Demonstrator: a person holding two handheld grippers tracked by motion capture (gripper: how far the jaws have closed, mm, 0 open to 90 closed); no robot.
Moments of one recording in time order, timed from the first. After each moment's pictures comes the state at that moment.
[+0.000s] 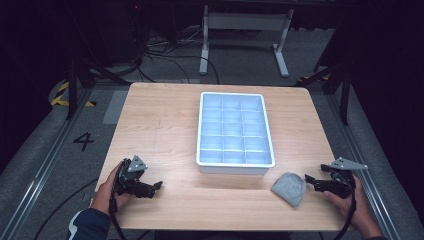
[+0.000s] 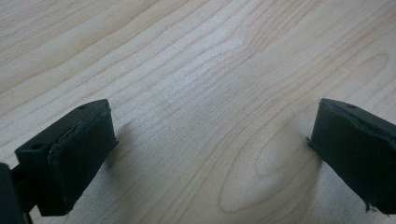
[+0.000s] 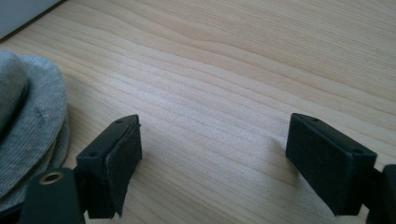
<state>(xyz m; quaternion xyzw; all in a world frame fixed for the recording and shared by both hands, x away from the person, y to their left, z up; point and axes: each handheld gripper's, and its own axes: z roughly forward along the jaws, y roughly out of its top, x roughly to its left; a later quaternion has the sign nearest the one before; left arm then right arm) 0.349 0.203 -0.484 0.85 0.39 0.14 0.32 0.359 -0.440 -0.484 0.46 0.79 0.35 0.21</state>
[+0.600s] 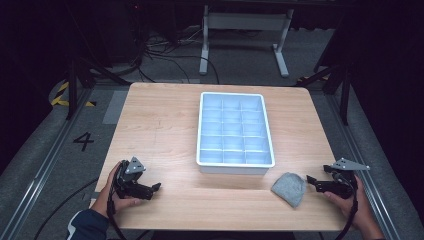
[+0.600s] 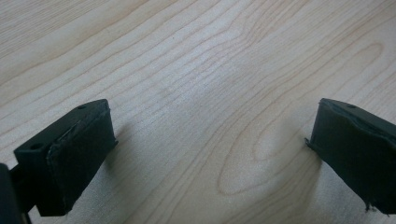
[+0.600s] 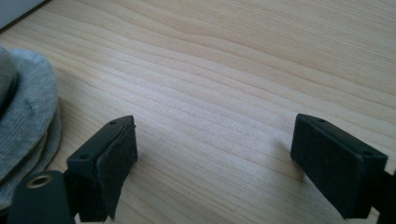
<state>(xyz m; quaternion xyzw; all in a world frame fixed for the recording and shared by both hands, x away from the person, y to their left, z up) 0.344 0.206 -0.485 0.85 0.39 0.14 0.32 0.357 -0.445 -0.484 0.47 0.79 0.34 0.21</state>
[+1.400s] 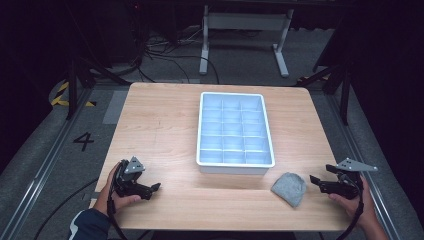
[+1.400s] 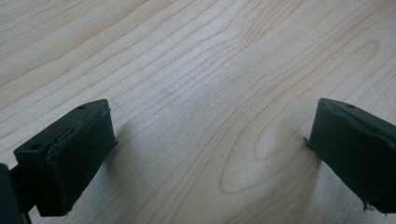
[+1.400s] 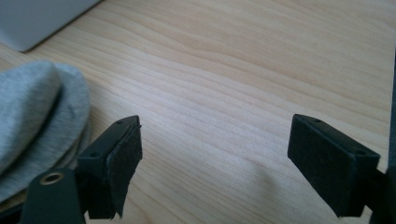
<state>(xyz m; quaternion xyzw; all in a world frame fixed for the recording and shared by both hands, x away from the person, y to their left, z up) 0.346 0.208 -0.485 0.85 0.38 0.14 0.33 0.347 -0.446 -0.466 0.46 0.78 0.36 0.21</state>
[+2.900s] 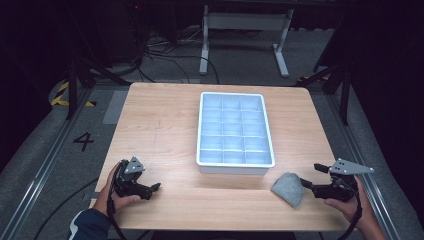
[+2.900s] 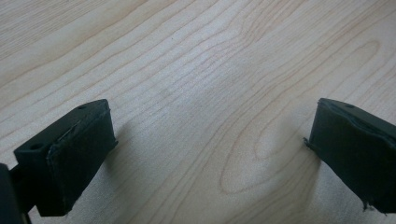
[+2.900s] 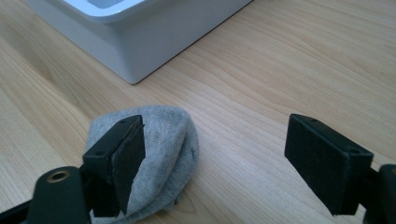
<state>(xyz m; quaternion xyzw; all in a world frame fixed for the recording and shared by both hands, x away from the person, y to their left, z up) 0.346 0.208 -0.485 0.85 0.38 0.14 0.33 0.330 -0.407 -0.435 0.37 0.81 0.40 0.19</state>
